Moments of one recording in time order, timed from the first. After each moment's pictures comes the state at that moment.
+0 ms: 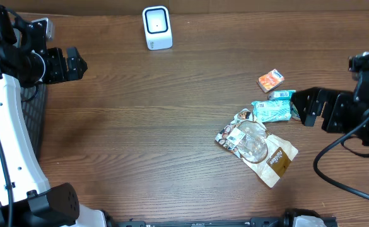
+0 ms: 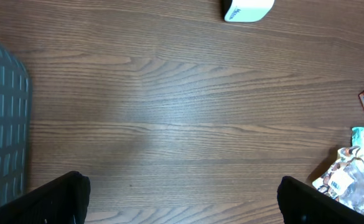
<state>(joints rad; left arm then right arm) 0.29 1.69 2.01 -1.44 0.33 0.10 -0.10 1.22 1.93 -1.56 -0.30 0.07</state>
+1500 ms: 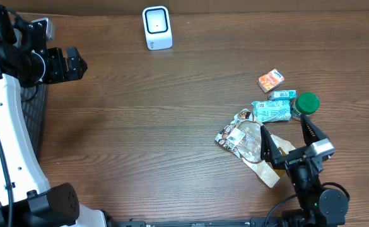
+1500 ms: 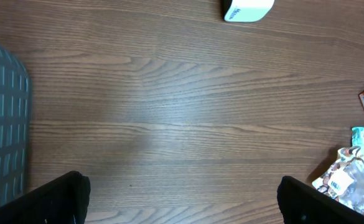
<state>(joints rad) 0.29 1.69 2.01 -1.44 0.33 0.10 0.09 0.05 0.12 0.14 -0.19 0.14</state>
